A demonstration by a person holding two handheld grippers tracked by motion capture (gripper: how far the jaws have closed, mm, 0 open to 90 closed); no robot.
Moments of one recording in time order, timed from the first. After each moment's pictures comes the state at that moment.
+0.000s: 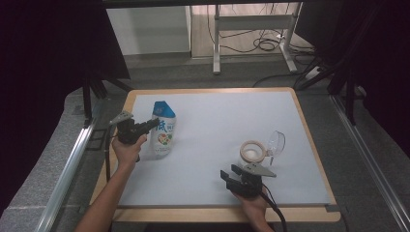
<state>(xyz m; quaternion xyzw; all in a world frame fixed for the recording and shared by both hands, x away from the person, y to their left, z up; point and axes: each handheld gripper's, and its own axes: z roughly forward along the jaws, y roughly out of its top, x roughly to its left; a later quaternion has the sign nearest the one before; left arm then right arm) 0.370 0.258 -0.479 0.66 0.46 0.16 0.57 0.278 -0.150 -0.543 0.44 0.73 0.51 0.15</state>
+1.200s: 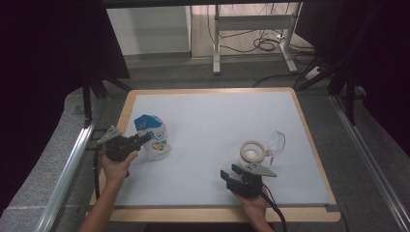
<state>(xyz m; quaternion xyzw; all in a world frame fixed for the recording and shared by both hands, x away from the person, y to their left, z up) 0.329 0.280 -0.500 0.66 0.46 0.18 0.56 0.279 -0.150 -0.542 0.44 0.73 0.51 0.15</state>
